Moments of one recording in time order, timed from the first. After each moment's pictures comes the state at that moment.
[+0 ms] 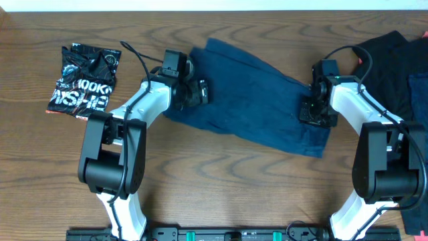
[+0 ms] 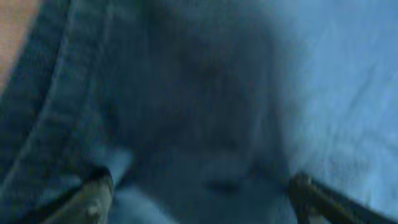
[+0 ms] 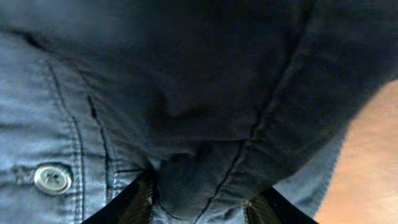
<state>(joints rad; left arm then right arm) -0.25 1.98 1.26 -0.53 0.28 -0.38 0.04 1.91 1.19 -0.82 0.07 0.30</state>
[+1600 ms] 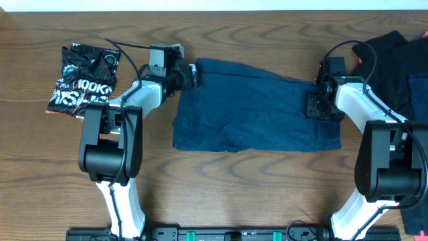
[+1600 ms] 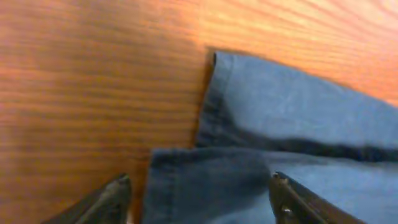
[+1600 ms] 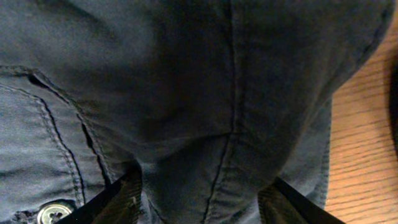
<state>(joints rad) -0.16 2.08 1.25 -0.06 0.31 -0.32 0.00 1.92 1.19 -0.70 0.11 0.15</state>
